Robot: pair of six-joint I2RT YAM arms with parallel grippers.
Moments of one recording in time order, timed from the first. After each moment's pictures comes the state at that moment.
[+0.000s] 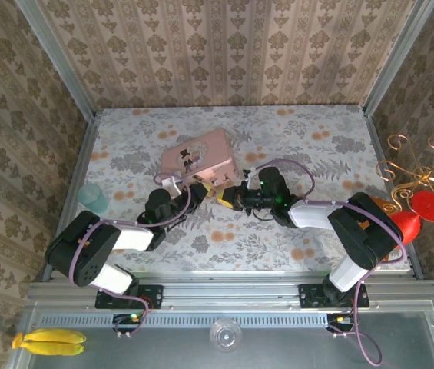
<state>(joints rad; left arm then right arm) -0.62 1.47 0.33 1.02 0.30 -1.25 0.57 1.63 0.67 0.59 -0.64 1.31</state>
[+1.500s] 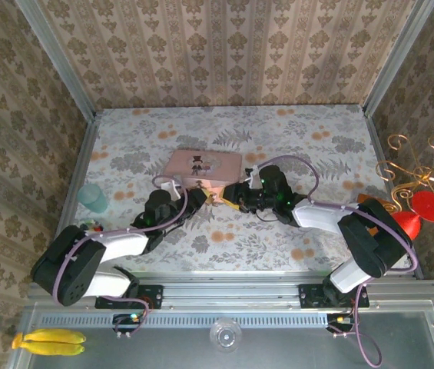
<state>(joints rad) -0.63 1.31 0.32 0.74 0.27 -1.21 0.59 1.55 0.68 0.38 -0.55 1.11</state>
